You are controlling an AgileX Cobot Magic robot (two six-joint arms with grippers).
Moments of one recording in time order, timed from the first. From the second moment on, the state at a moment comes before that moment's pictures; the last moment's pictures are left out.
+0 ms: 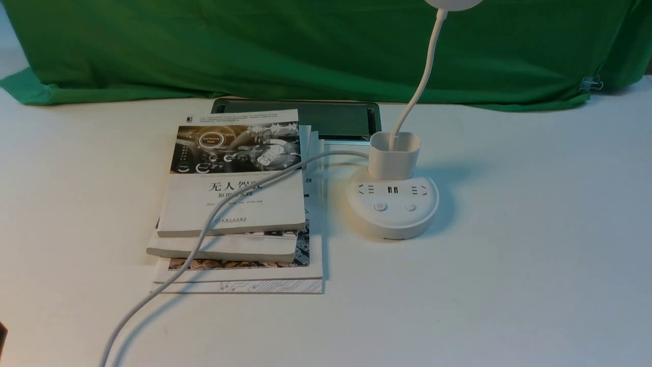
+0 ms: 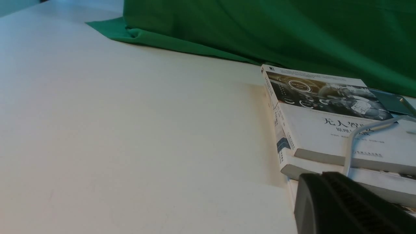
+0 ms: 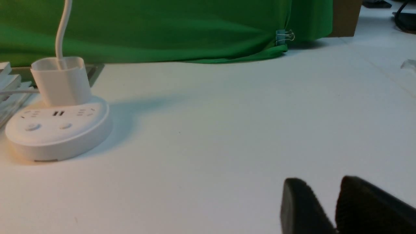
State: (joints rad) right arm -0.01 0.00 0.01 -0.01 0.22 0.06; left arm 0.03 0.00 0.01 -0.05 0.21 -0.14
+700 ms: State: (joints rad) right arm -0.01 0.00 0.01 0.04 0.22 0.14; left arm 0.03 0.00 0.01 -0.05 0.21 -0.14
